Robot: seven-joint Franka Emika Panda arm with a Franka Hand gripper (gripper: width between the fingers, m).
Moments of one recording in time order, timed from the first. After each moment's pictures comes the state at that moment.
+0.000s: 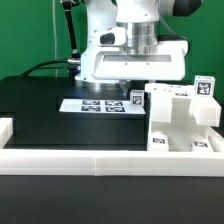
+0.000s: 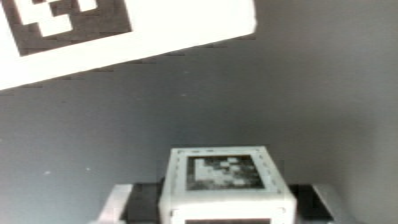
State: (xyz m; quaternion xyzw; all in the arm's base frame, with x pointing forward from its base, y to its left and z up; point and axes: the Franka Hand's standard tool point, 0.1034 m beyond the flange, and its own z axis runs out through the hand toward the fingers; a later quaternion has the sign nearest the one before) arm 0.392 0.056 0.058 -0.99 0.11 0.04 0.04
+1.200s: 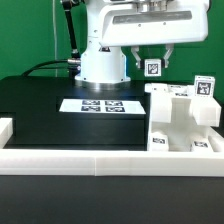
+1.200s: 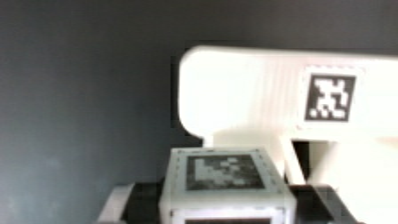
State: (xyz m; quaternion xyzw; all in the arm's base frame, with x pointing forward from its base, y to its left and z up) arm 0.461 0.060 0.122 -1.00 0.06 0.01 0.05
